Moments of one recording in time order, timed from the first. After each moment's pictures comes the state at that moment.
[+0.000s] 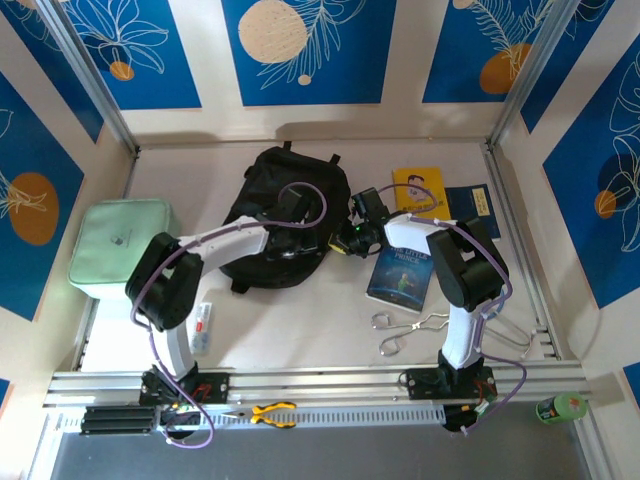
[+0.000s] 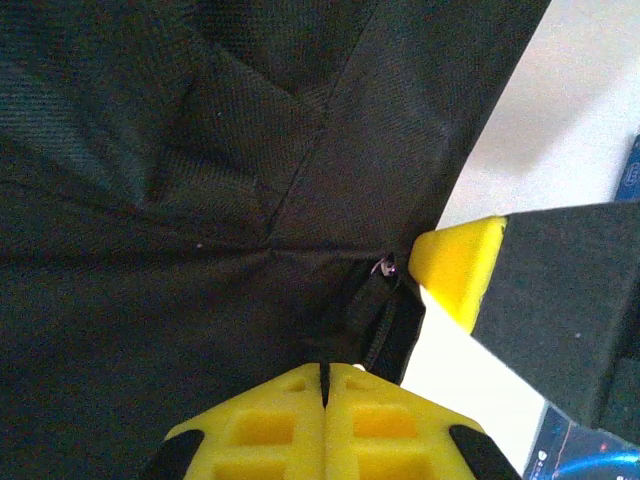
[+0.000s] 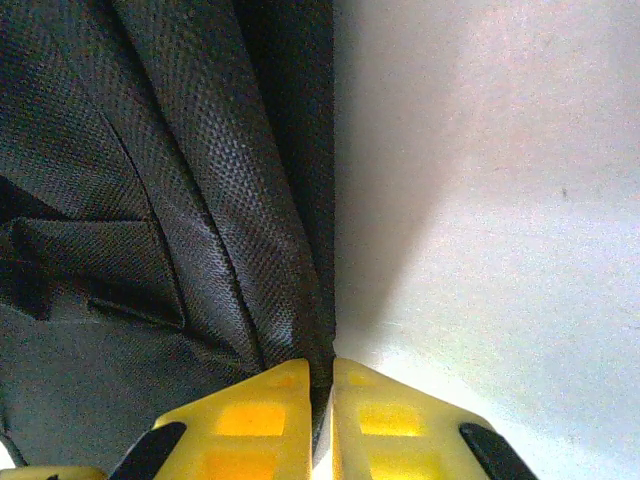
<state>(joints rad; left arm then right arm) -0.67 1.82 1.25 -0.46 0.07 -0.75 0.46 1.89 1.09 -0.21 -0.42 0.93</state>
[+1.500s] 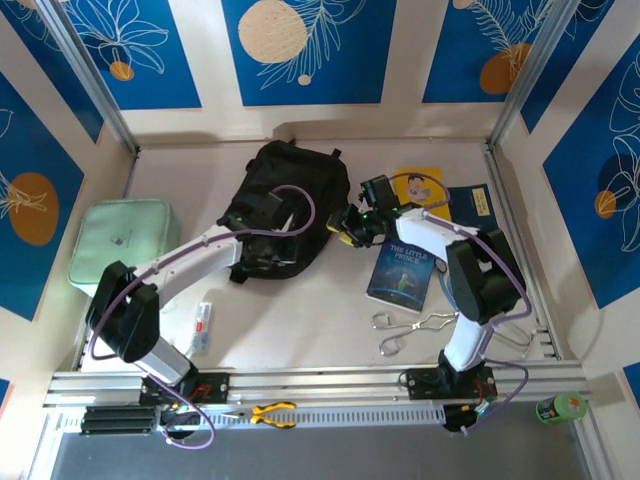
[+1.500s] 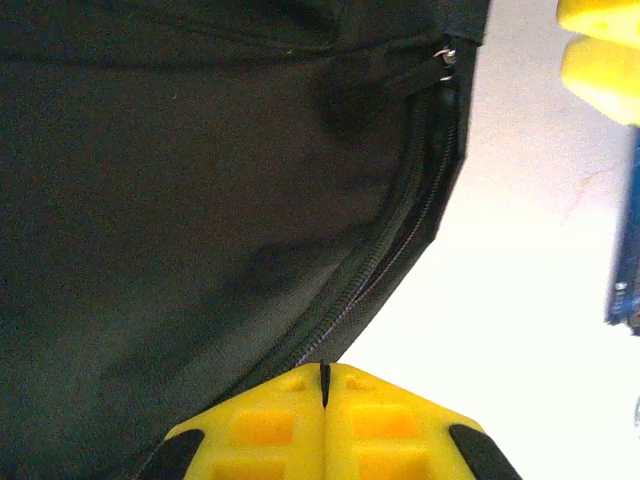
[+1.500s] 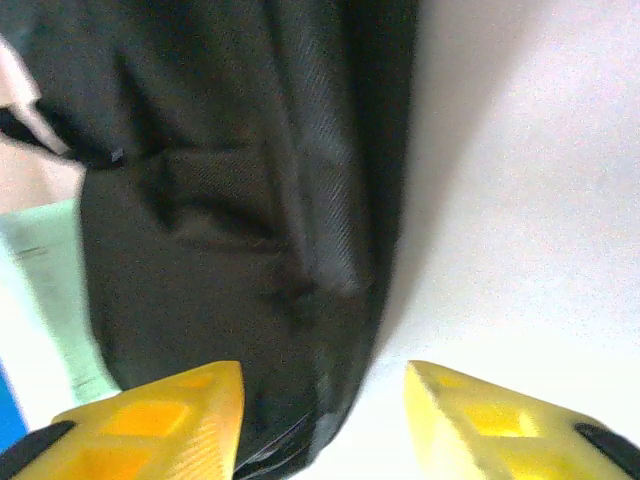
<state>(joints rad) -0.67 1.58 1.18 -0.67 0.02 -0.50 0.43 1.75 1.10 -0.26 -0.47 1.00</state>
